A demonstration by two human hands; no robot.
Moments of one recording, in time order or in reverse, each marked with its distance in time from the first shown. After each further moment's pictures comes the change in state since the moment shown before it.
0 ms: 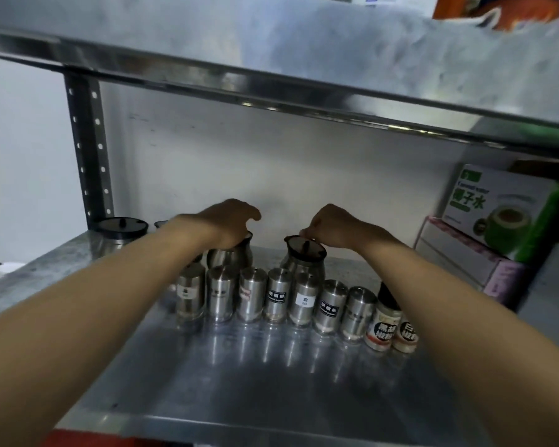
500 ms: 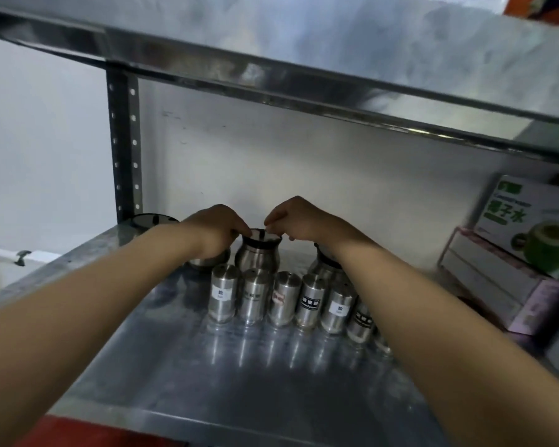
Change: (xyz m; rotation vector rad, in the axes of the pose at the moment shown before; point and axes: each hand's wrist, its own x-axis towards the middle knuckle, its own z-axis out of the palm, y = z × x) left_hand -0.025 -0.064 -0.005 0.009 0.058 -0.062; right_hand 0.029 -0.094 0.040 0.284 -0.113 -0.186
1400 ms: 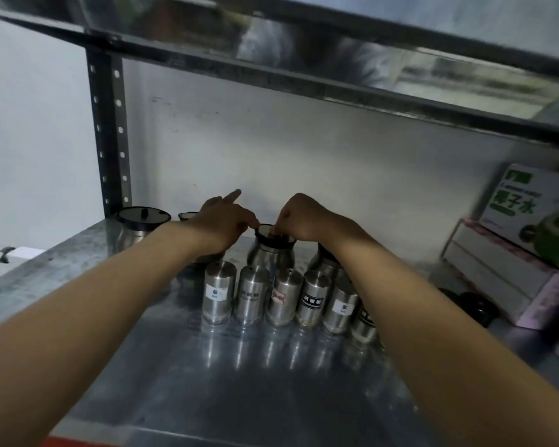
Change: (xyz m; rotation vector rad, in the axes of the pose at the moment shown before) left_hand 0.028 -0.009 0.025 0.035 0.043 0.157; right_hand 0.010 0.015 0.007 -0.242 0.057 0.052
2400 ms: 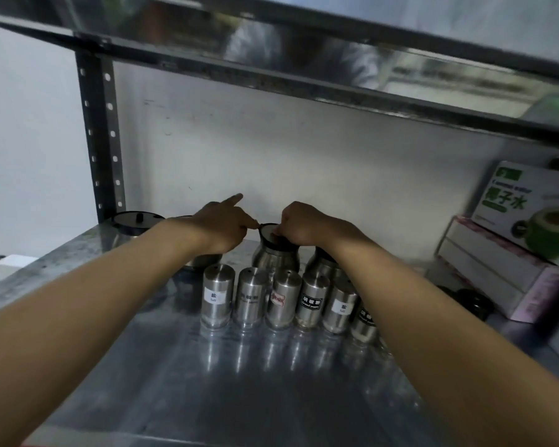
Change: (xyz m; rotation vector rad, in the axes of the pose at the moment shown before) left_hand -0.005 0.018 -0.016 -0.051 -0.084 -0.069; right_hand -0.001 0.004 0.002 -0.223 -0.057 0.060
